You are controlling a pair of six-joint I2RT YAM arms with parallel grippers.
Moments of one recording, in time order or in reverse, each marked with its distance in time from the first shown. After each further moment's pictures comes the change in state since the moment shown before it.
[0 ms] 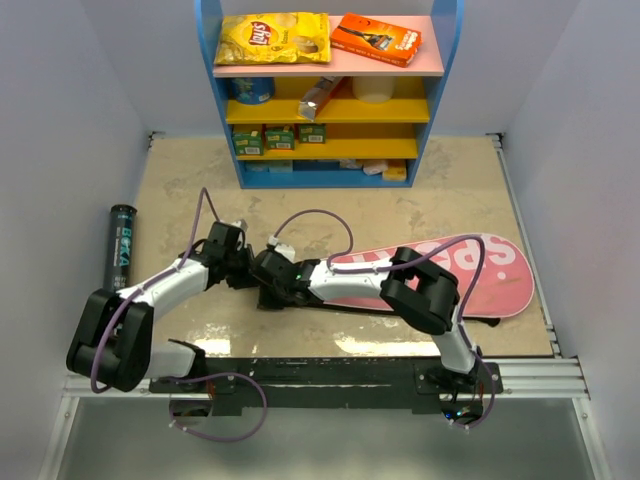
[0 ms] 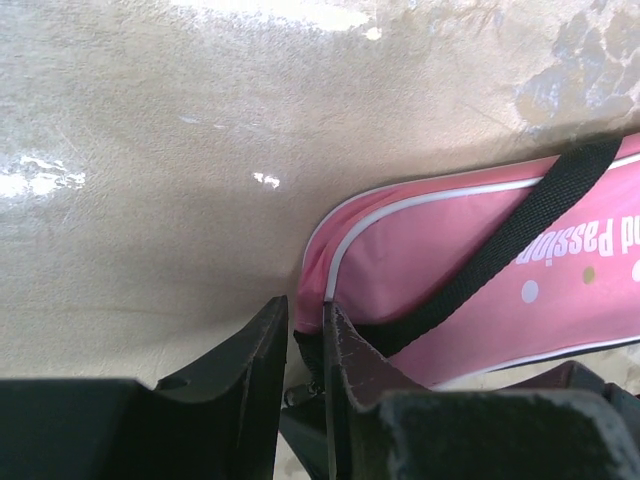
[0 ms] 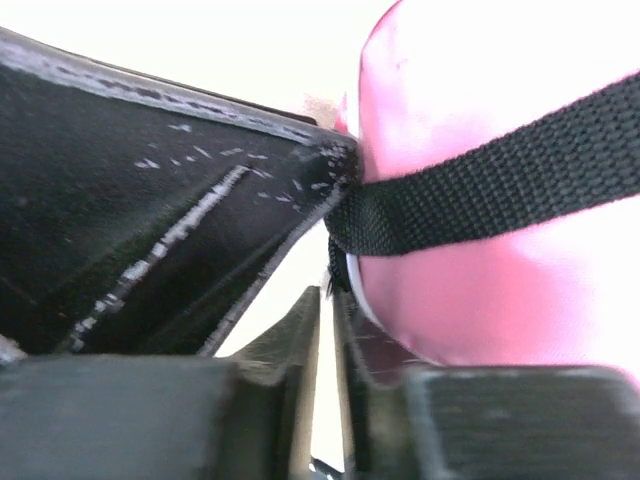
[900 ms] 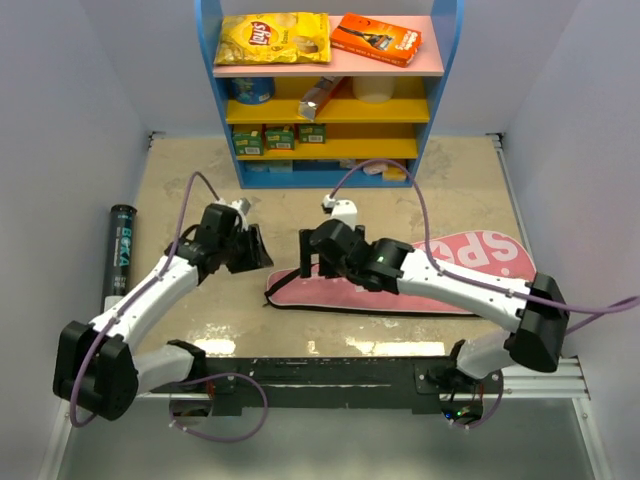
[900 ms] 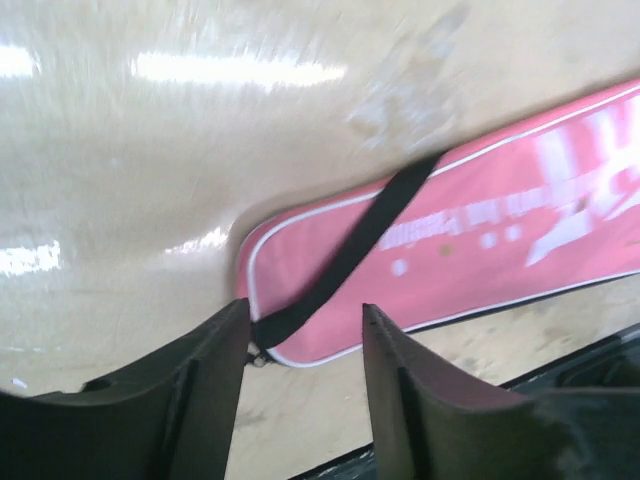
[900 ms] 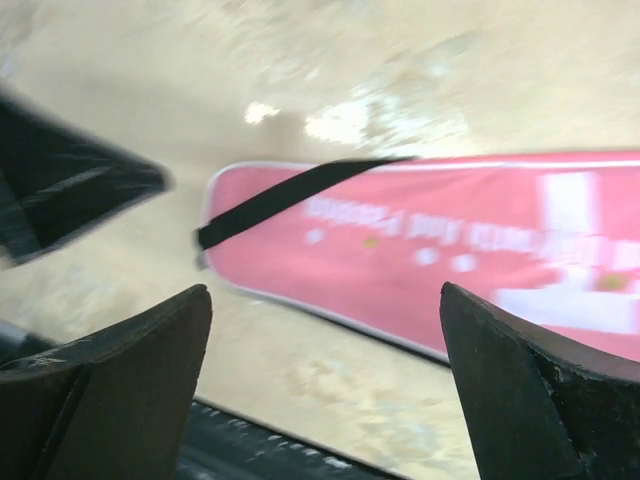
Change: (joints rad) left arm -0.037 -0.139 0.158 -0.179 0.004 0.024; right arm -0.076 -0.603 -0.167 -0.325 0.317 -0.333
